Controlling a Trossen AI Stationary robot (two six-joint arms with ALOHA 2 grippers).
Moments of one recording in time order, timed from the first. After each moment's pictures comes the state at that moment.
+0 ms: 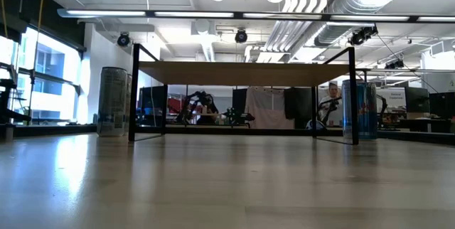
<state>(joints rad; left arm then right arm) -0.18 0.86 0.86 0.23 -0.33 -0.13 0.08 1.06 1.10 -0.31 0.18 0.49</state>
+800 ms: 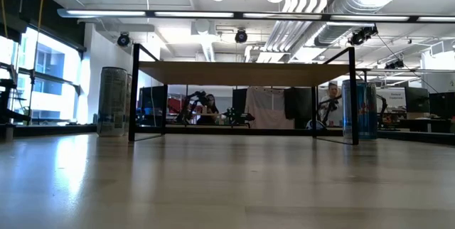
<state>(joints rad) -0.15 1.11 1.26 -0.52 -0.44 -0.14 0.03 1.06 1.10 -0.36 0.04 0.50</state>
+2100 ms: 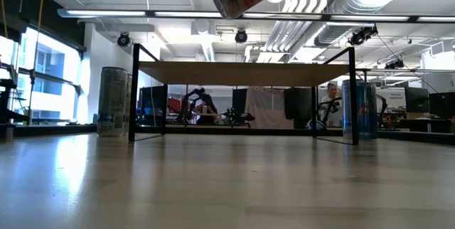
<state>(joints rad) -0.10 1.25 1.34 -0.58 -0.15 -0.19 0.03 1.45 1.58 -0.97 0.01 0.26</state>
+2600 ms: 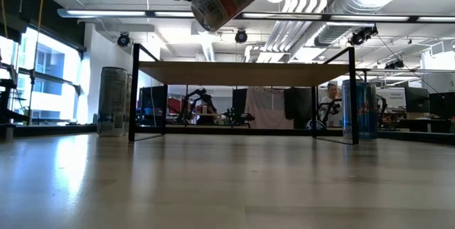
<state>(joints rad) -0.10 1.46 1.34 -0.60 -0.14 -0.23 0.03 1.67 1.81 -1.09 -0.02 0.11</state>
